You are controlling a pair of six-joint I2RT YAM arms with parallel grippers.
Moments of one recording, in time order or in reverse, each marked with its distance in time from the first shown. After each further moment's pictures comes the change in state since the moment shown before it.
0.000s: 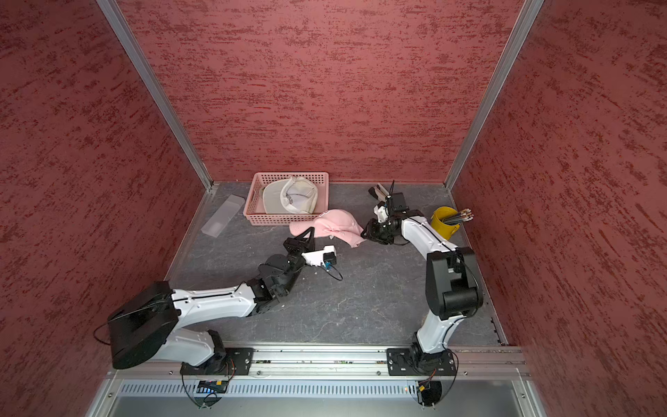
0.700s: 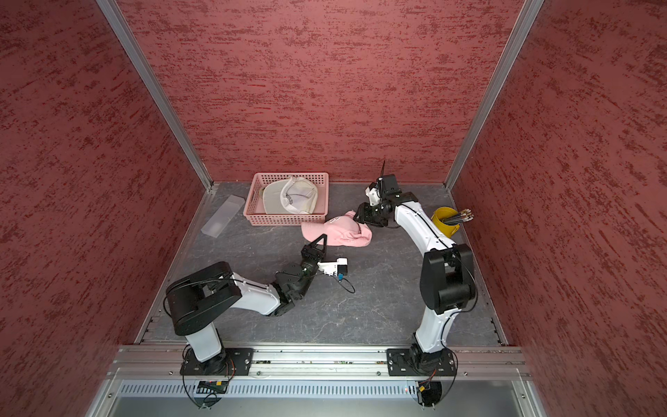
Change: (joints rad) left arm -0.042 0.404 -0.033 0.571 0.007 0.441; right arm 0.065 0.110 0.304 -0.145 0.092 -0.074
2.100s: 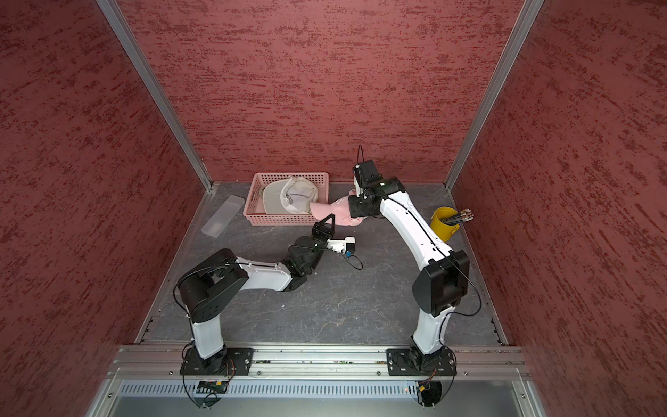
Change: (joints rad) left arm 0.126 0.099 0.295 -0.229 0.100 0.081; right arm 0.167 -0.012 0.277 -0.283 0.423 -0.041
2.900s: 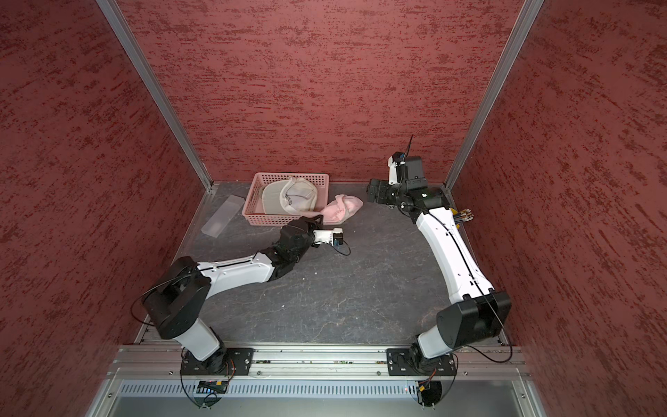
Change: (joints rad) left arm 0.080 -0.174 0.025 -0.474 0.111 -0.302; right arm -0.158 -0.251 -0.106 0.213 -0.127 0.020
